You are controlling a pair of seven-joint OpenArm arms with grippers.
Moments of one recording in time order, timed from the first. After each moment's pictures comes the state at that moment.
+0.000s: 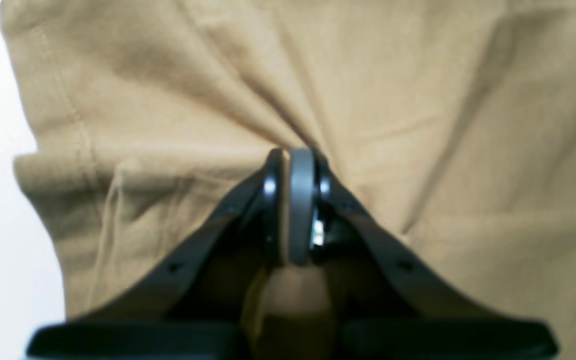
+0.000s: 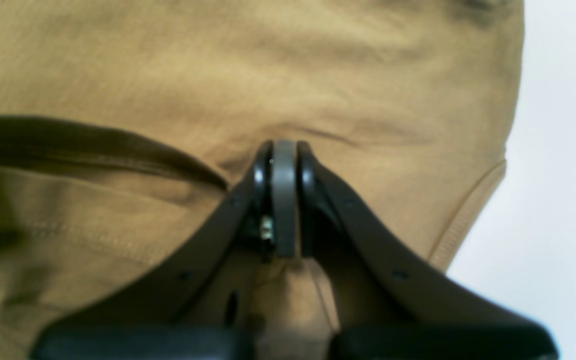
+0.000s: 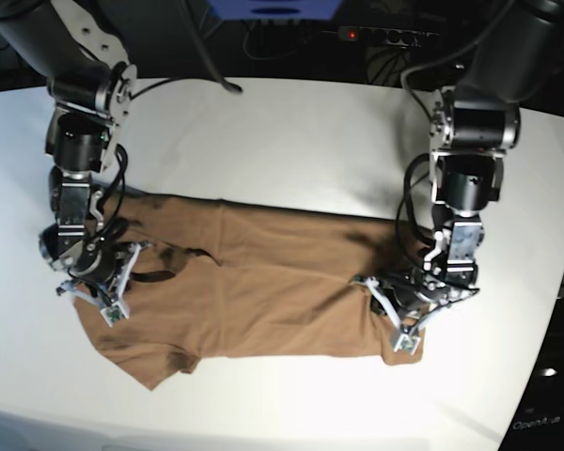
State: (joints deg) left arm -31.9 -7.8 0.9 34.6 -1.0 -23.3 23.0; right arm 21.4 8.2 20.8 52.2 -33.3 37.6 -17.7
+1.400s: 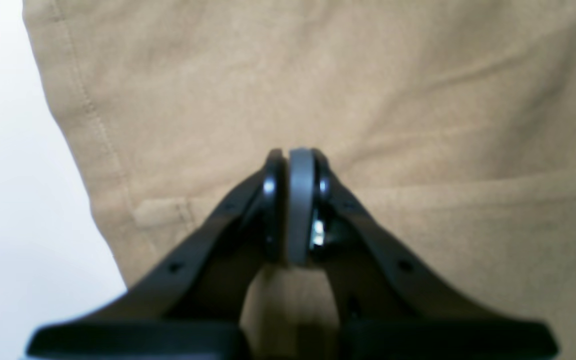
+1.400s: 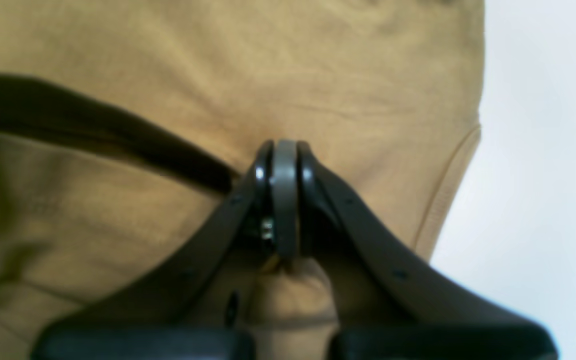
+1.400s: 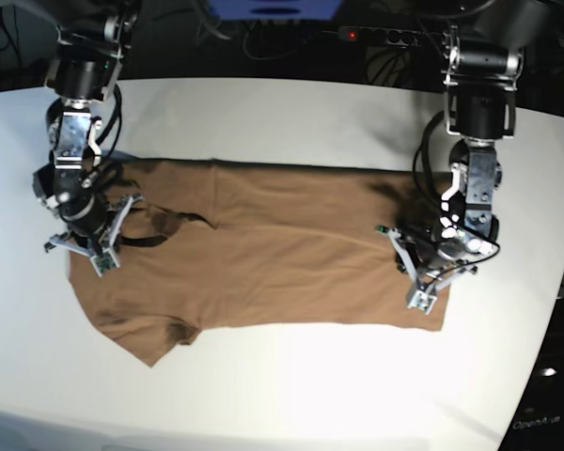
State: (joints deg) left arm -14.1 -12.1 1.0 64.0 -0.8 -23.0 38.5; right arm 4.0 8.0 20.8 70.2 -31.5 36.6 -14.7
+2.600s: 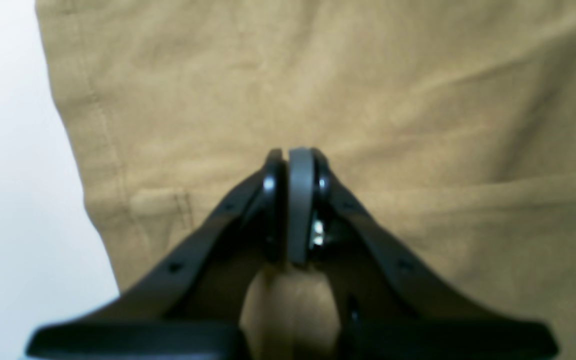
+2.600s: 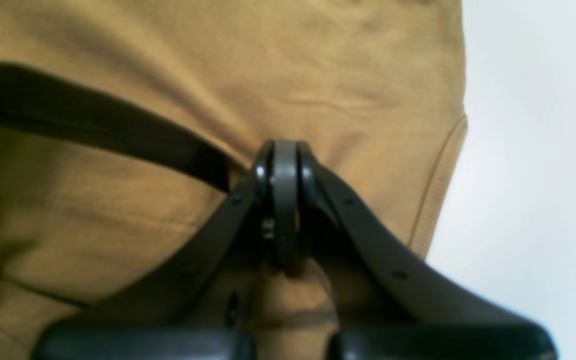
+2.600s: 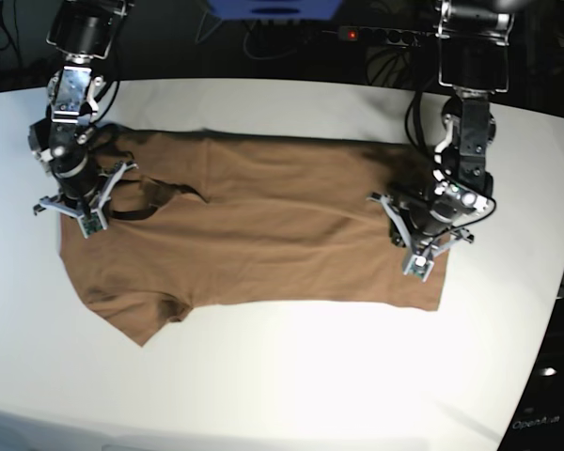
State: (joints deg) left arm -2.7 -10.9 0.5 75.6 -1.2 -21.6 37.7; right arm -6.1 6.7 24.6 76.0 -30.4 35.0 -8.0
